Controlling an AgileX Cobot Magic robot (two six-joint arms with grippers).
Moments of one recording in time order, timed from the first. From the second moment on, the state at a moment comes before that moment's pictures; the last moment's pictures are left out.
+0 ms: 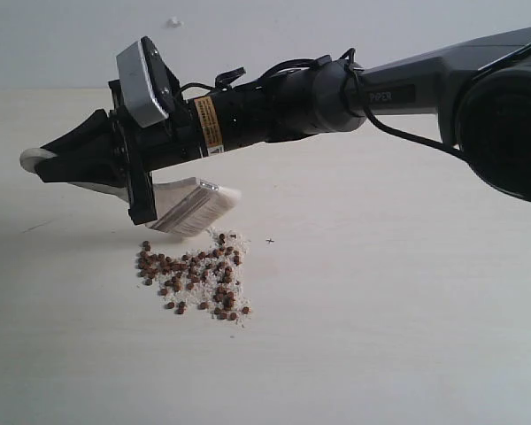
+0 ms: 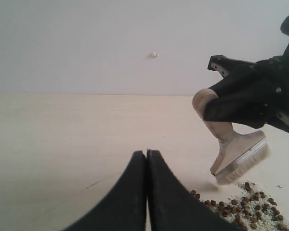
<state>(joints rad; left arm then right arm) -0.38 0.01 0.00 0.08 0.19 -0.21 0.63 2.38 -1.70 -1.42 -1.22 0.80</state>
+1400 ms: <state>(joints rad) -0.38 0.01 0.00 0.08 0.19 -0.21 1.14 1.81 -1.27 0.89 -0.96 -0.58</state>
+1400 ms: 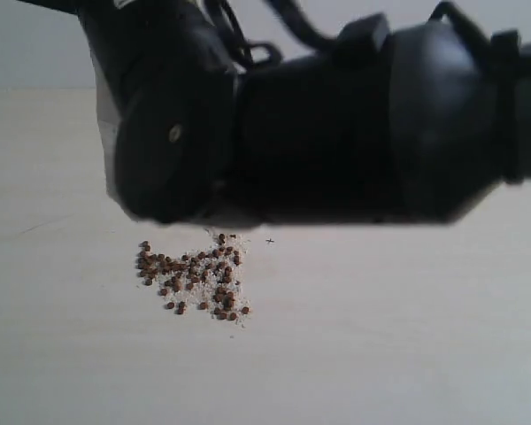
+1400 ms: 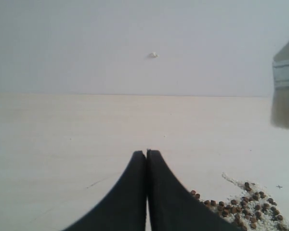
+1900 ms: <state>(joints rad) -0.38 0.01 0.00 0.08 0.19 -0.21 1.22 2.14 -1.34 1.11 -1.21 -0.22</state>
